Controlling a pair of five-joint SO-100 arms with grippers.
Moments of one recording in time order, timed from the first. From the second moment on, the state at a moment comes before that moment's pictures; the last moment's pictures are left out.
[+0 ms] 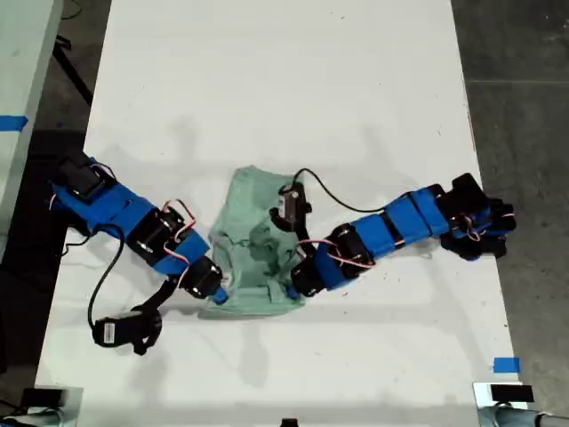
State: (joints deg) arm 0 26.5 65.0 46.7 87.2 4.5; arm 1 -23.8 63.3 55.6 65.0 -13.7
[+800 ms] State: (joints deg) arm 0 -8.5 69.8 50.4 98.0 21.5; arm 1 3.5 68.6 55.6 75.6 -32.1
